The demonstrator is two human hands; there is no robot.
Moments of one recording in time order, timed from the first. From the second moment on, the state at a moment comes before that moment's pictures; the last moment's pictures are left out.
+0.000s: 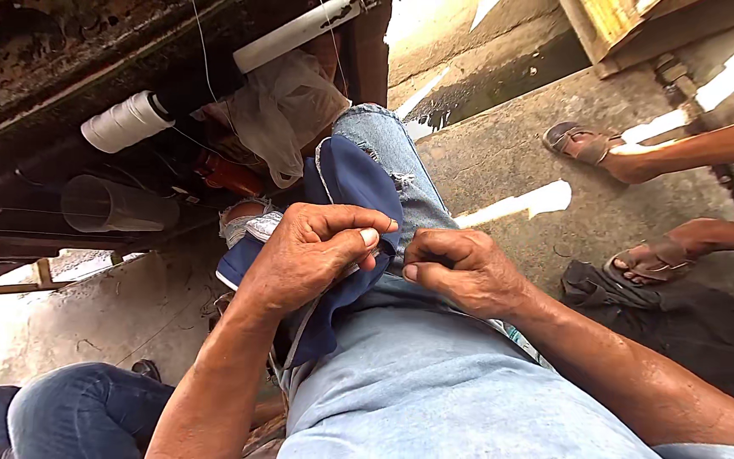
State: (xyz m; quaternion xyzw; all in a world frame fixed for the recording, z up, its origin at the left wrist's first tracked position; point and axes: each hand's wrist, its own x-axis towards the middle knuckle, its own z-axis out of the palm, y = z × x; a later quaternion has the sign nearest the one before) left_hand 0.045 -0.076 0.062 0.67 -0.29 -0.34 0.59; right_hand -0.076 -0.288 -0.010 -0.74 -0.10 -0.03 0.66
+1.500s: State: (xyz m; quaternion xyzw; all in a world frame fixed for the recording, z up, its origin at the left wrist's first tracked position) left_hand 0.031 -0.085 0.046 0.75 -0.34 -0.15 0.55; right_hand -0.042 -0.286 0.024 -0.70 -0.09 -0.01 0.71
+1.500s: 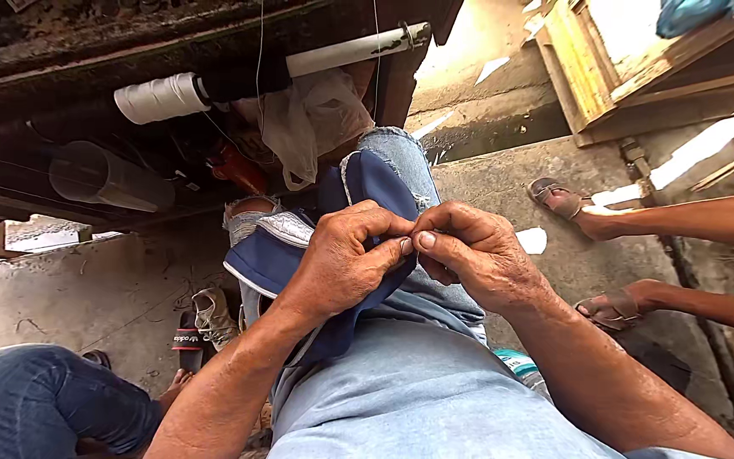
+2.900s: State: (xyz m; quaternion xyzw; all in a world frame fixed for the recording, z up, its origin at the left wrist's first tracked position) left_hand 0.037 -0.079 0.035 0.49 -0.07 -0.35 0.80; right_hand -0.045 -0.296 0.012 -0.50 -0.12 0.12 0.85
